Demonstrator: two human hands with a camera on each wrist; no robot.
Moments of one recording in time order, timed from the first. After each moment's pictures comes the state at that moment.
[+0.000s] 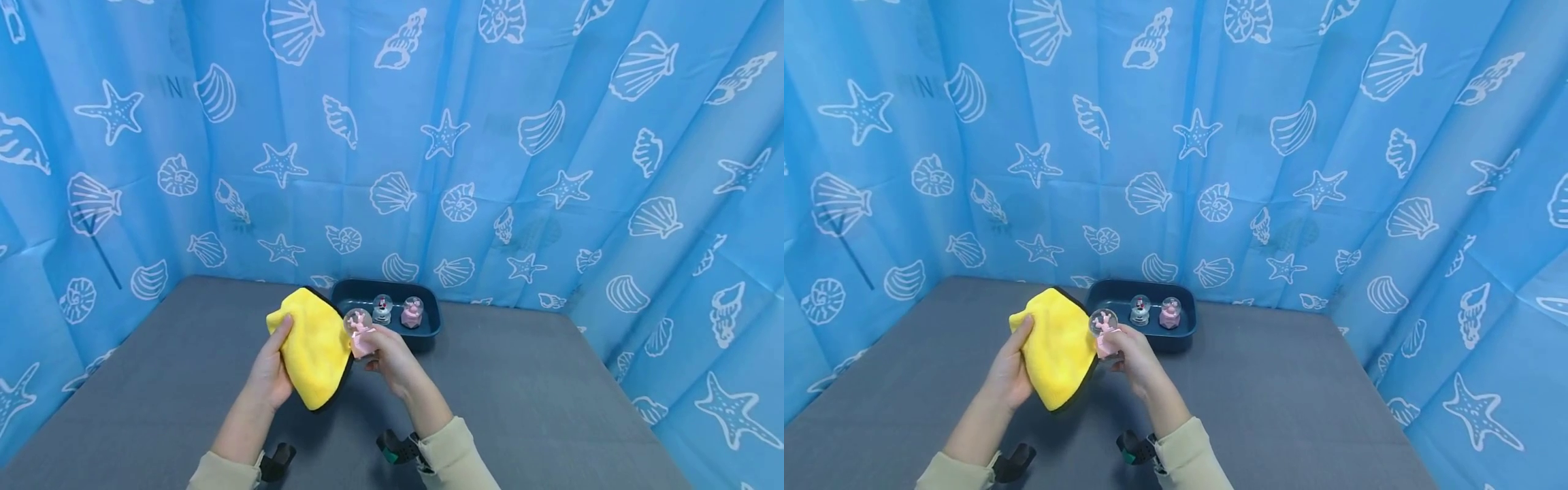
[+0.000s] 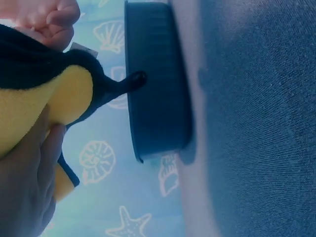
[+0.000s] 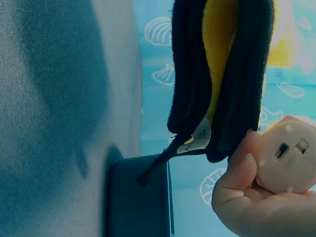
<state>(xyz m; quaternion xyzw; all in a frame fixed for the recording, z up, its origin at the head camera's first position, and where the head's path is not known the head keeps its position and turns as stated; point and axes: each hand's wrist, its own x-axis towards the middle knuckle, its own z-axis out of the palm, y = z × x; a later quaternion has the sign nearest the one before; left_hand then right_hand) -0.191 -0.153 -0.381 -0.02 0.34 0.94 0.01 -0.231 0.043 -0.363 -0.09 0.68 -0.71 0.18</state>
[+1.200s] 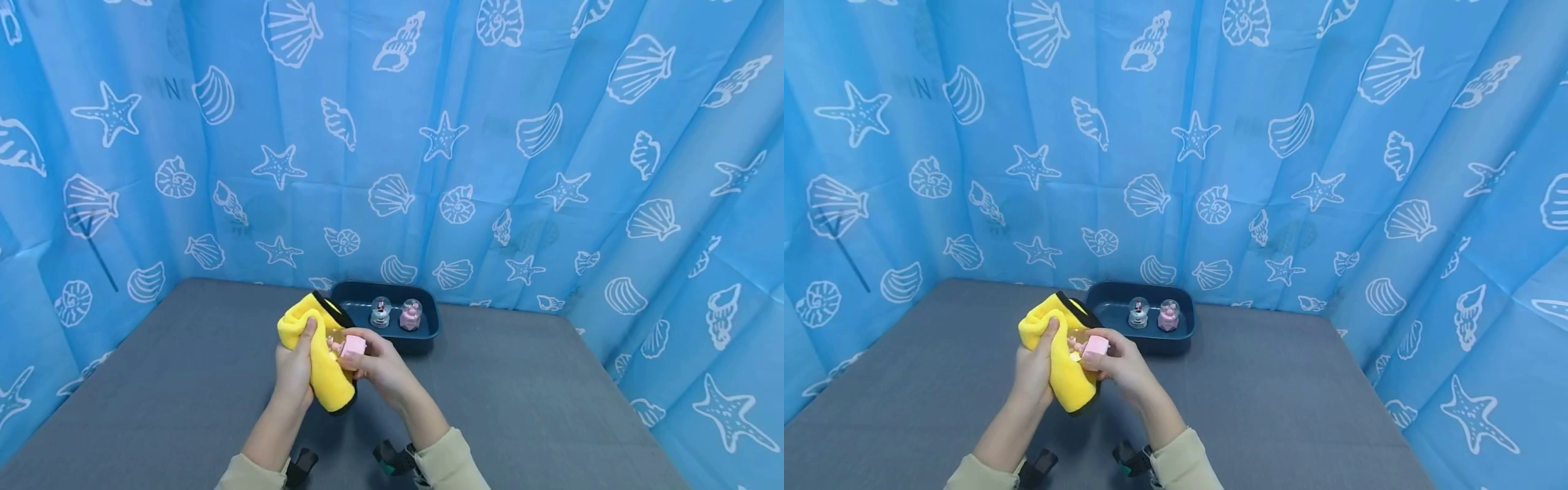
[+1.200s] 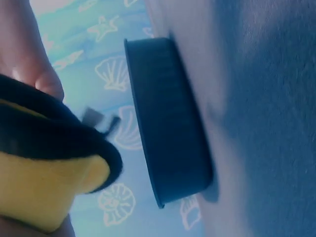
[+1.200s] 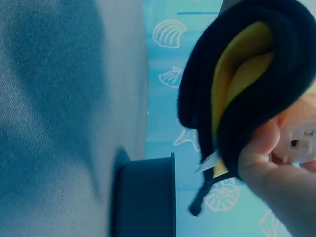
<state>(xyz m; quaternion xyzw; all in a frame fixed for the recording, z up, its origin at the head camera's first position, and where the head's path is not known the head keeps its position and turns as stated) -0.199 -0.104 -0.385 -0.13 0.55 0.81 -0.15 -0.219 0.044 -0.368 -0.20 0.65 -0.71 0.19</state>
